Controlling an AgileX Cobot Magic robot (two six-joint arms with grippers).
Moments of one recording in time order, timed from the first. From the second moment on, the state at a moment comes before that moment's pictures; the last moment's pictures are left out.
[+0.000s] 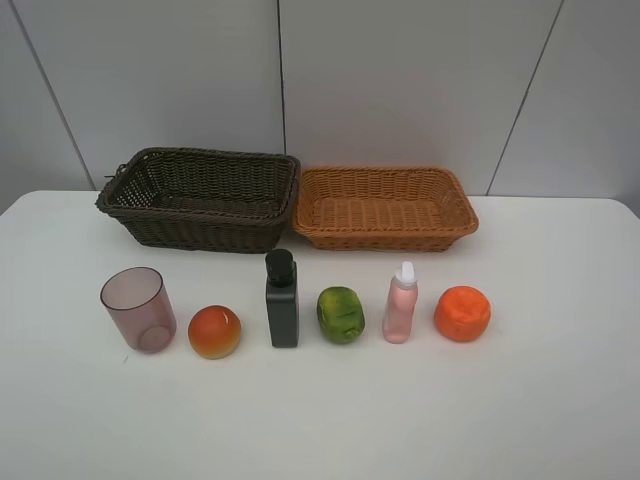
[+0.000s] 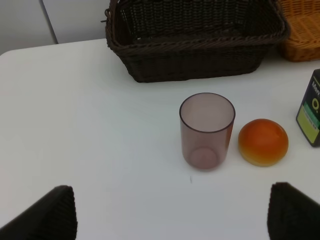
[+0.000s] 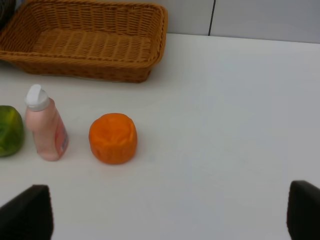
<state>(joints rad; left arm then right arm) -0.02 -0.01 -0.51 -0.19 1.09 0.17 -0.03 0.00 -0.52 0.08 1.08 -0.18</state>
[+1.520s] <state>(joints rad) -0.02 -0.01 -0.51 -0.19 1.09 0.17 -0.03 0.00 -0.52 0.08 1.08 -0.18</state>
